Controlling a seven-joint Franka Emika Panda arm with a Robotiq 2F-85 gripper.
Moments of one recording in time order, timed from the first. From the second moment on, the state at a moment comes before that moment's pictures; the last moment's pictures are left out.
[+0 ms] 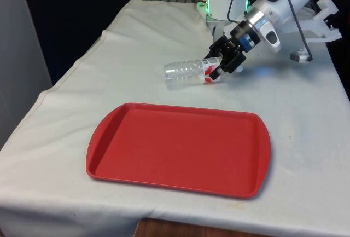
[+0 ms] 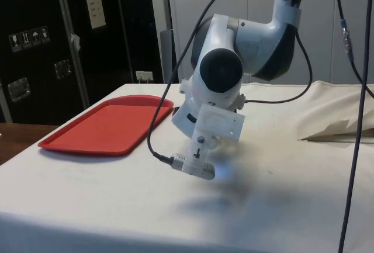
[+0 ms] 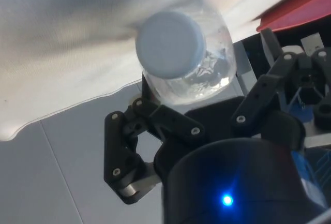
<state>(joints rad) 0.12 0.41 0.14 -2.42 -1.56 2.20 -0.28</state>
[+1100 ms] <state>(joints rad) 0.12 0.32 0.16 -2.43 -1.55 2.15 -0.32</state>
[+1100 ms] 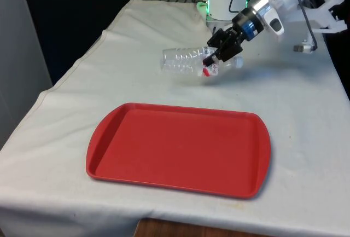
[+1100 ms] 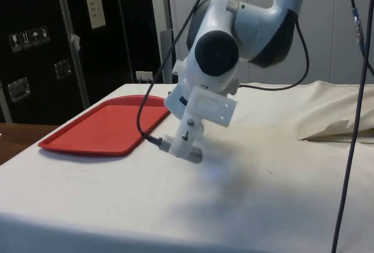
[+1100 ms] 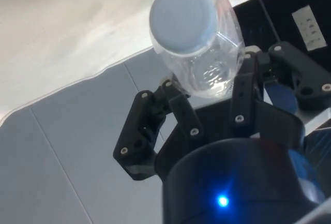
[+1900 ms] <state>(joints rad) 0.11 0.25 0.16 -2.38 -1.51 2.15 -0.43</state>
